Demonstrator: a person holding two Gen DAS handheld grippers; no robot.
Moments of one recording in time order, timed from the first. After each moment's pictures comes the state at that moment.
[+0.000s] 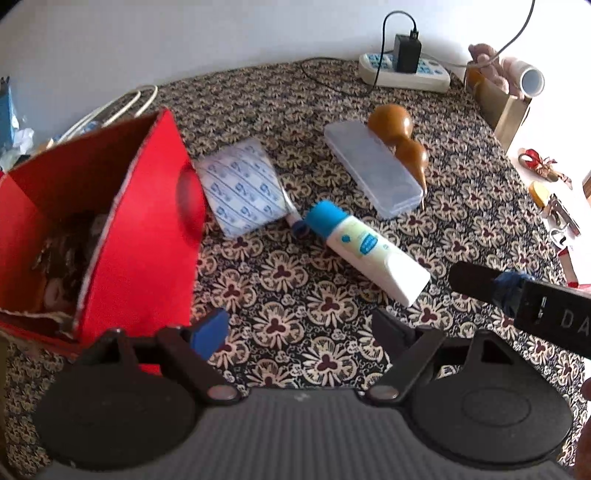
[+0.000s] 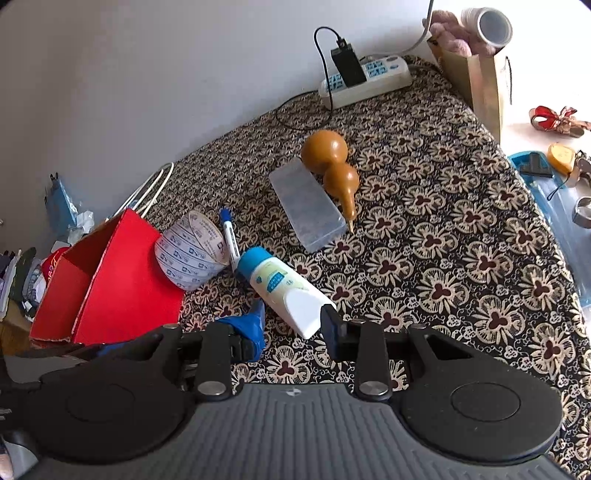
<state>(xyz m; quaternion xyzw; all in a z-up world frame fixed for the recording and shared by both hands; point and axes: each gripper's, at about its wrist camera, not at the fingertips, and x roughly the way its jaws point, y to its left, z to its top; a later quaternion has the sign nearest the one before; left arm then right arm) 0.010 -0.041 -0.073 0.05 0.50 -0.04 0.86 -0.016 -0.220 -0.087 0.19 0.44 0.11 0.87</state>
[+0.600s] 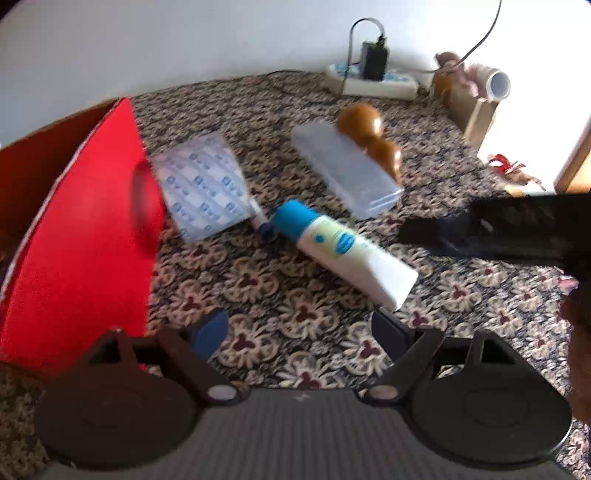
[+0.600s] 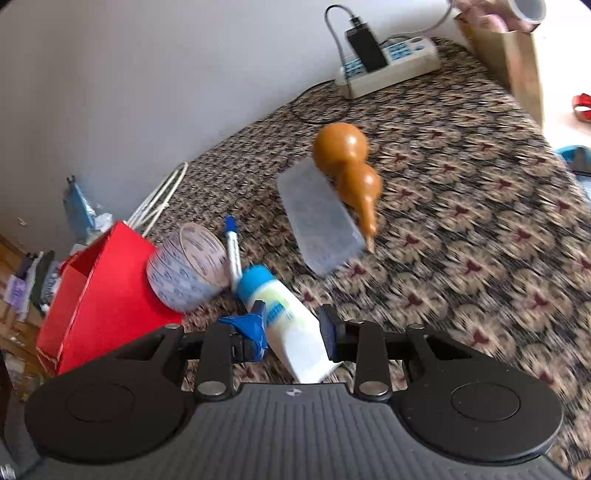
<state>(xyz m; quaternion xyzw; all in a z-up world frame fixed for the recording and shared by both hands) 0.008 -0.038 -0.104 0.03 0.45 -0.11 0.89 0.040 -0.224 -0.122 0.22 0.44 0.17 0.85</state>
